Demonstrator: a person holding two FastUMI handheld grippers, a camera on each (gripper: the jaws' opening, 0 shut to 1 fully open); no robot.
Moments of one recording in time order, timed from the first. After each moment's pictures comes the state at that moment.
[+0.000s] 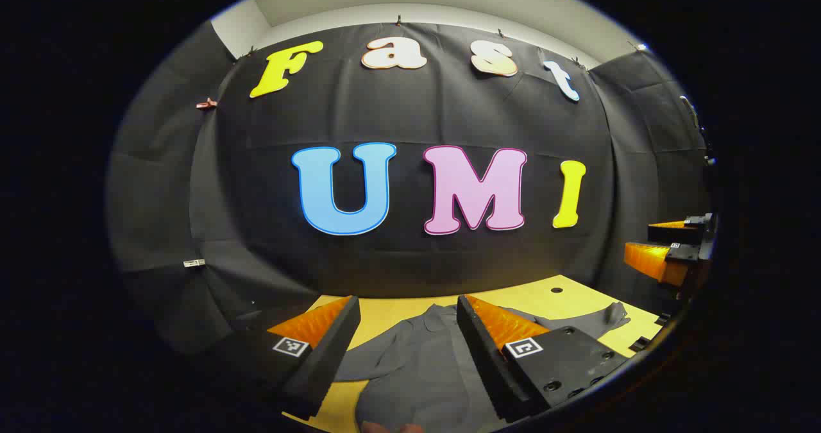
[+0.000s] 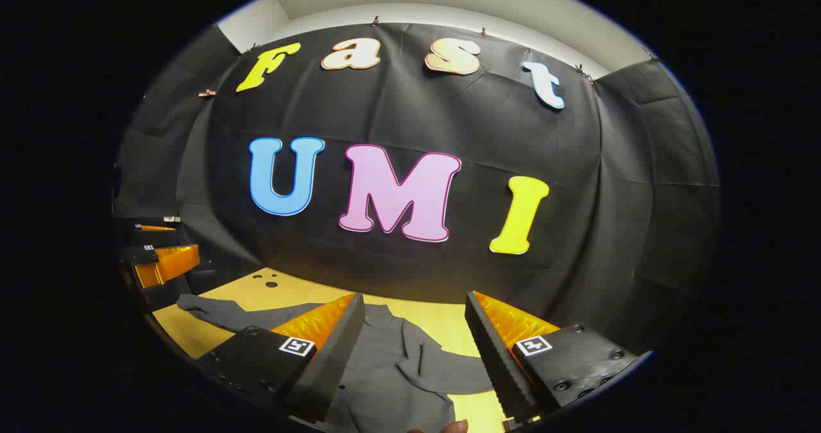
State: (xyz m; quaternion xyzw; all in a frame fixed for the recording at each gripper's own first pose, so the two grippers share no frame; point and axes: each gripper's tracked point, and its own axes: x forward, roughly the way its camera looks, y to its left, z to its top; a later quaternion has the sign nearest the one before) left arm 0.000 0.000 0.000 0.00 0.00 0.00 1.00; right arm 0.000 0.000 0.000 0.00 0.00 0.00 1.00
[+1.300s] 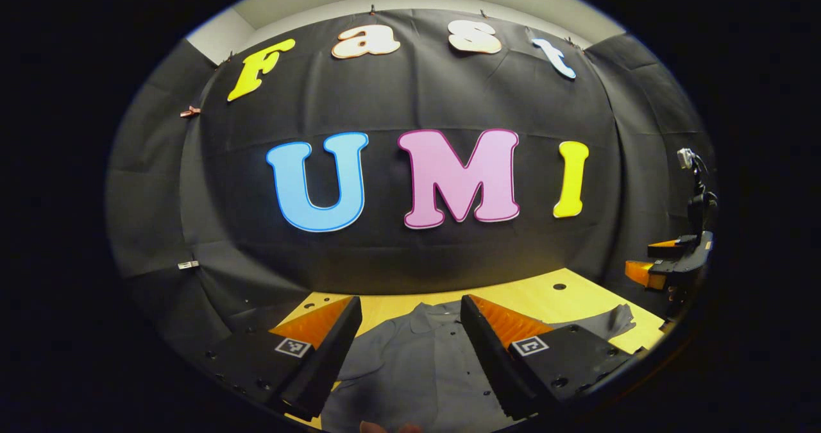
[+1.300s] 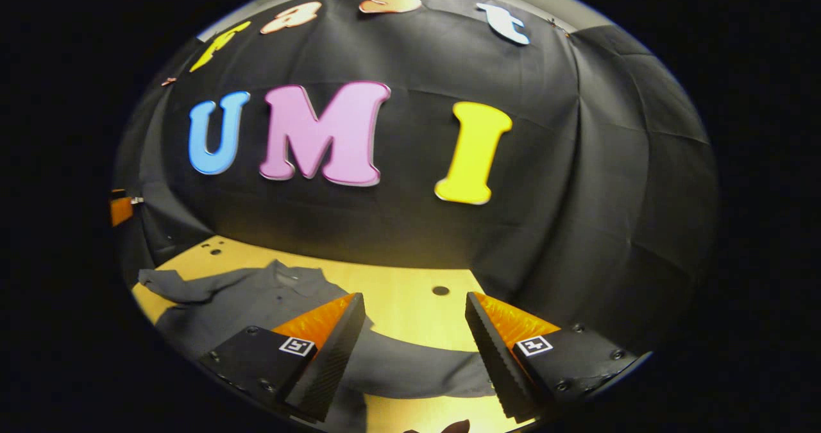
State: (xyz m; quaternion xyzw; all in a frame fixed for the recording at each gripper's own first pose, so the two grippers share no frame) left arm 0.047 -0.078 -0.013 0.02 0.04 0.02 1.00; right arm 0.099 -0.199 -0.133 0.02 0.11 -0.06 0.99
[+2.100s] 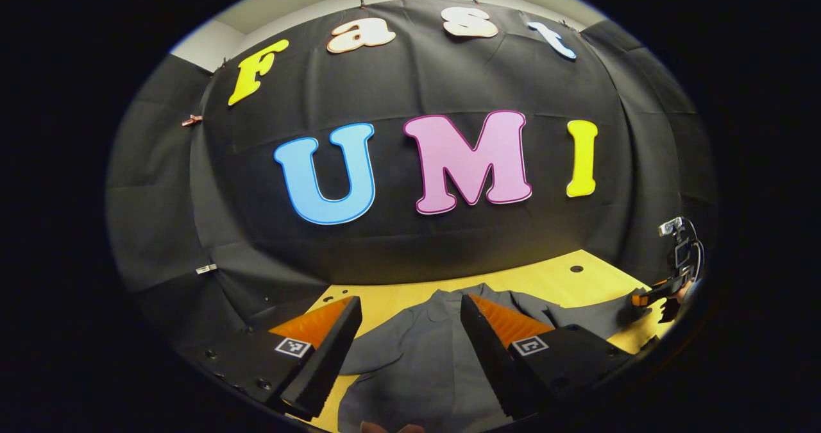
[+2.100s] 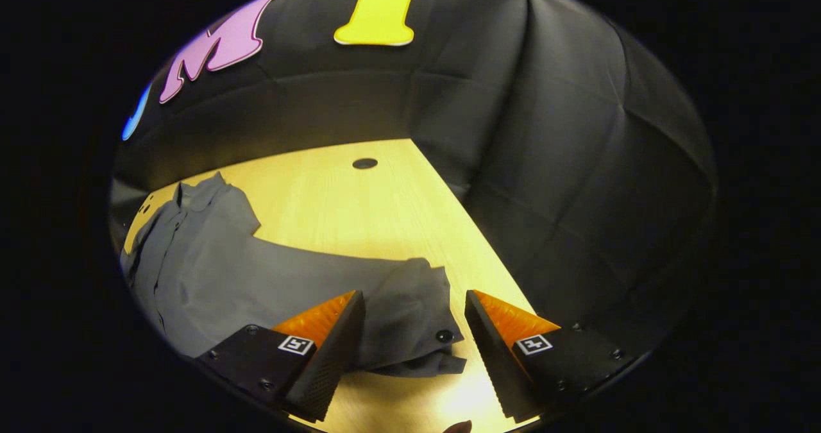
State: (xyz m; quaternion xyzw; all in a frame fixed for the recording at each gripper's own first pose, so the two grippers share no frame) left arm 0.039 -0.068 -0.020 0.05 0.07 0.06 0.99; right arm 0.115 -0.294 -0.378 0.08 0.35 -0.14 0.92
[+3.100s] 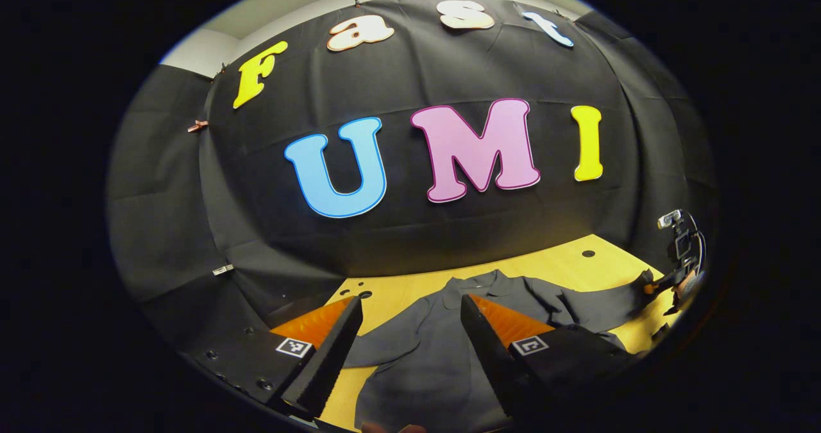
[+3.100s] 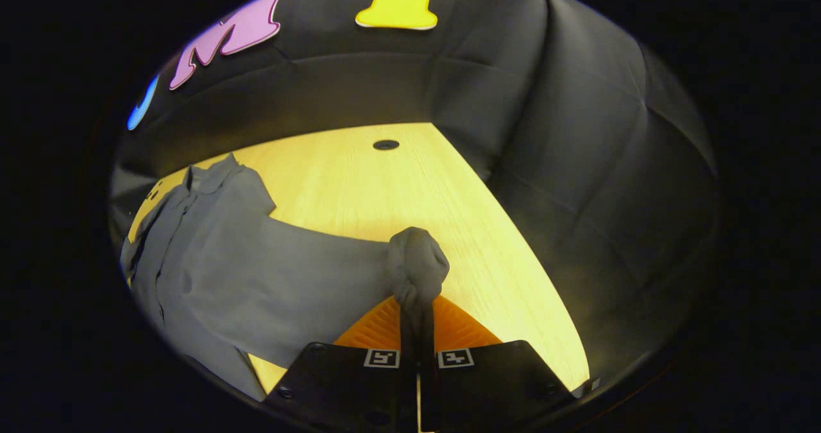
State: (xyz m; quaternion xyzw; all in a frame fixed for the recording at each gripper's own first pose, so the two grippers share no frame) left arm 0.020 -0.052 -0.025 0.07 0.08 0.08 0.99; right arm 0.119 -0.265 -0.365 0.08 0.35 -0.11 0.93
